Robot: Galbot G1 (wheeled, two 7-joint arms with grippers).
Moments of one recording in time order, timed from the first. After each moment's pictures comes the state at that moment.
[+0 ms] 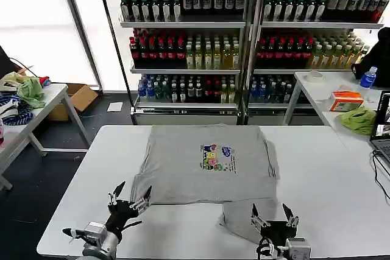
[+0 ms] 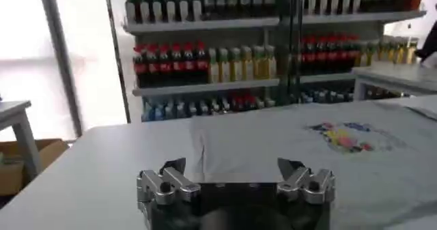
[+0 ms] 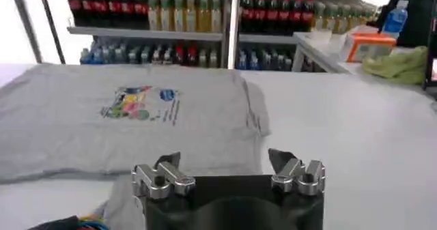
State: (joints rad) left arm 1.52 -1.22 -0.48 -2.04 -0.25 0.27 -0.01; right arm -1.69 1.25 0.31 2.33 0.29 -0.54 0.52
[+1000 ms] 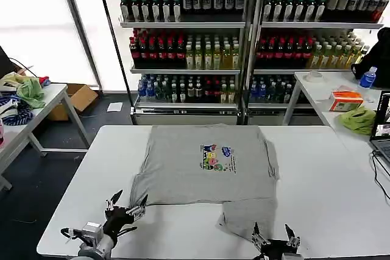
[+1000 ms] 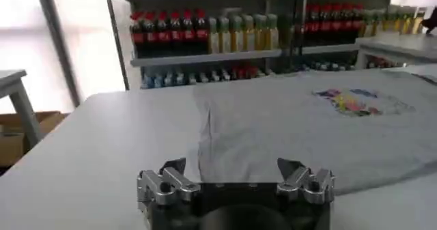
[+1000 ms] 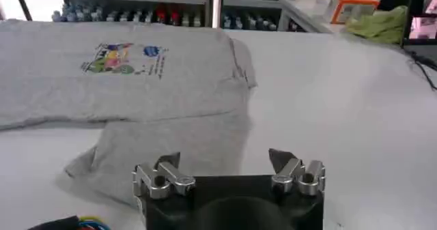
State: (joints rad) left arm 1.54 -1.18 -0.52 -2.05 -0.31 0.36 0.02; right arm -1.75 1.29 0.28 2.31 0.27 -0.55 0.57
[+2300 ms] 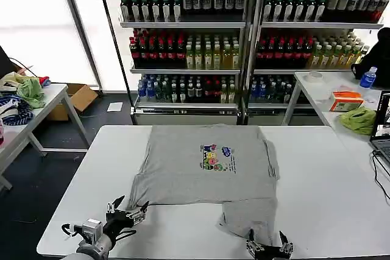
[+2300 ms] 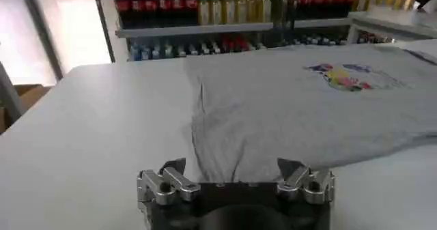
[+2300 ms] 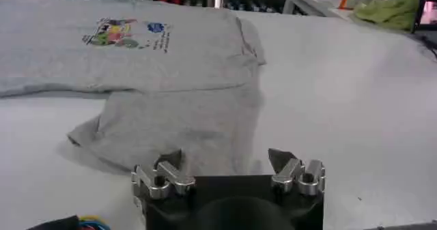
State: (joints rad) left arm 1.53 -1.15 -0.52 -2.03 -0.34 0.46 0.04; right arm -1.75 1.32 0.26 2.23 0.21 -0.53 0.54
